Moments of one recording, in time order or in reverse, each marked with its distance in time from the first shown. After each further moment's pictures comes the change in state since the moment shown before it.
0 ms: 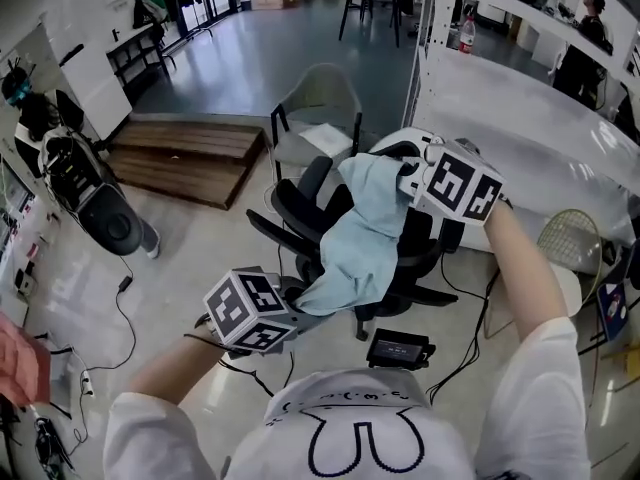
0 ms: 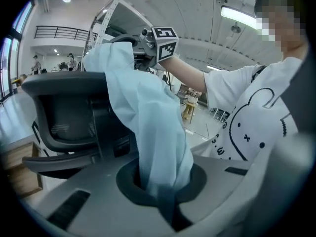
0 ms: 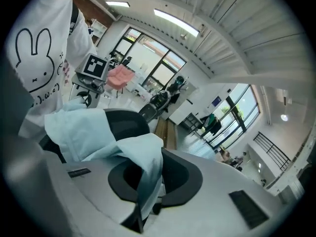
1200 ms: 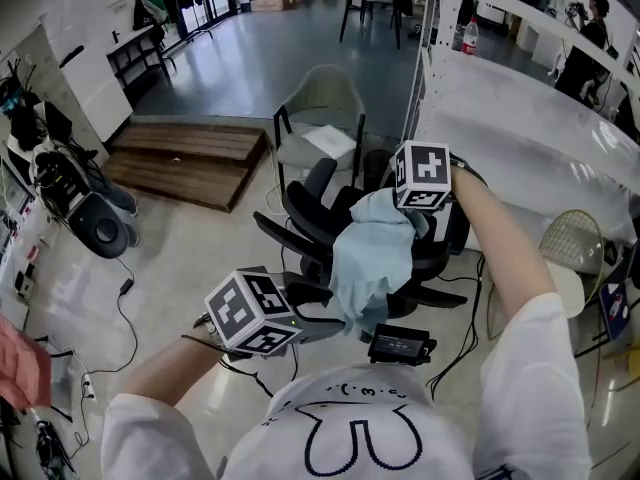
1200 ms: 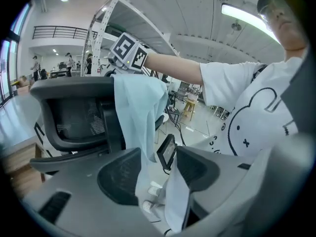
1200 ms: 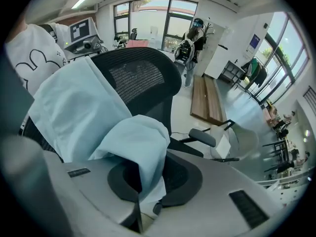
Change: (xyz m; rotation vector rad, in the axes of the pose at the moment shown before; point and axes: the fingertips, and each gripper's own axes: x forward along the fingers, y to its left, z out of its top) left arm -0.007 0.006 -0.004 0.011 0.035 0.010; right arm 0.065 0.074 -0.115 0.189 0.451 0.546
